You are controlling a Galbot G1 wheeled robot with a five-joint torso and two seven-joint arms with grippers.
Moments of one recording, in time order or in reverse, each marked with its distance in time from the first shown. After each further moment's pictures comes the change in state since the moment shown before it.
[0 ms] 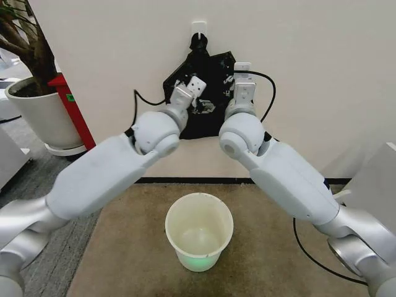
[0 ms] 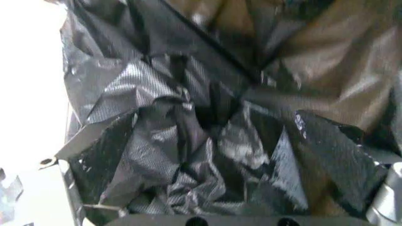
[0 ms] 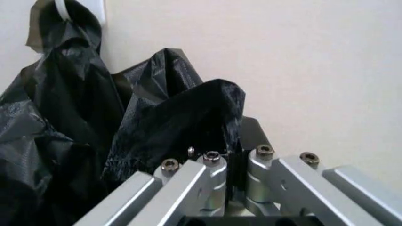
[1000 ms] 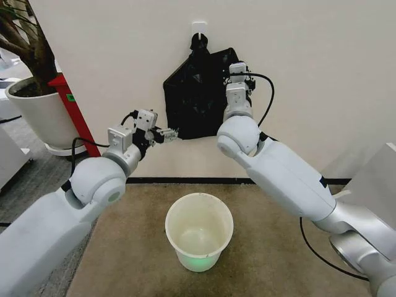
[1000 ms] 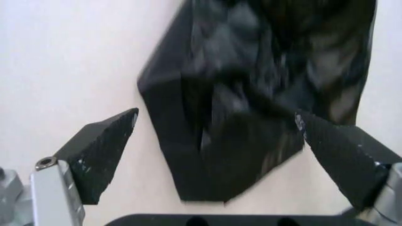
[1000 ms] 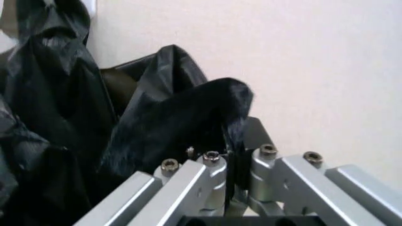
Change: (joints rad) left arm 0.451 0.170 -0.296 -0.203 0.012 -0.121 0.062; right arm 0.019 0.000 -0.038 -0.050 -0.110 -0.008 -0.031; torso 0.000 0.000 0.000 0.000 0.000
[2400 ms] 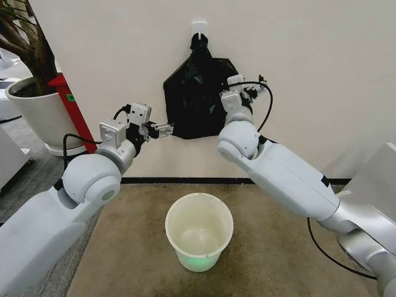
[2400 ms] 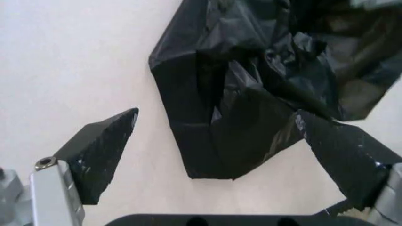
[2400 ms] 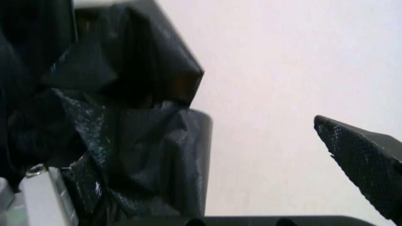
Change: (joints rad) left arm 0.044 0.005 -0.051 -0.051 -0.028 0.052 -0.057; right arm 0.020 -0.045 -0.074 -0.034 -0.052 -0.166 0.019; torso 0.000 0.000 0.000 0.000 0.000
